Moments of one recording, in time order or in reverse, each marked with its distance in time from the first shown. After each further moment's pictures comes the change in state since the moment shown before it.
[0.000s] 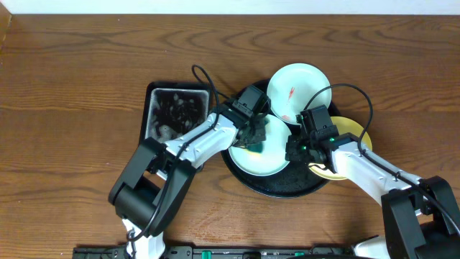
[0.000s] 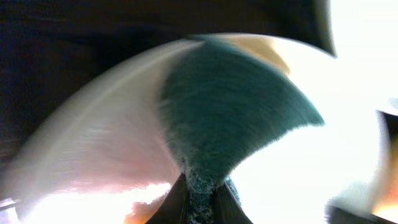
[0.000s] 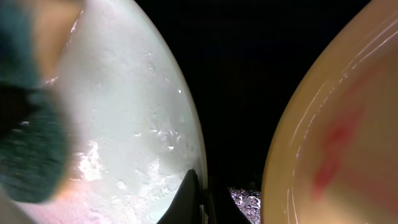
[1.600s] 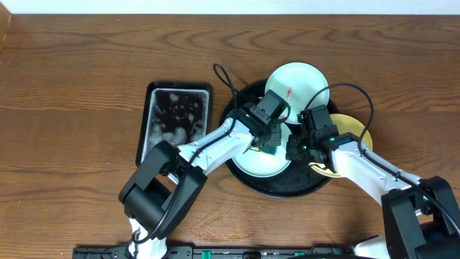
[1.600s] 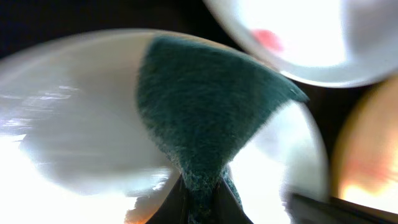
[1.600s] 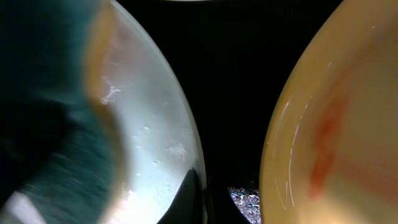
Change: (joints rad) left arm -0.103 0.027 0.060 0.029 -0.037 0.030; right arm 0.000 0.000 0.003 -0.003 0.017 0.010
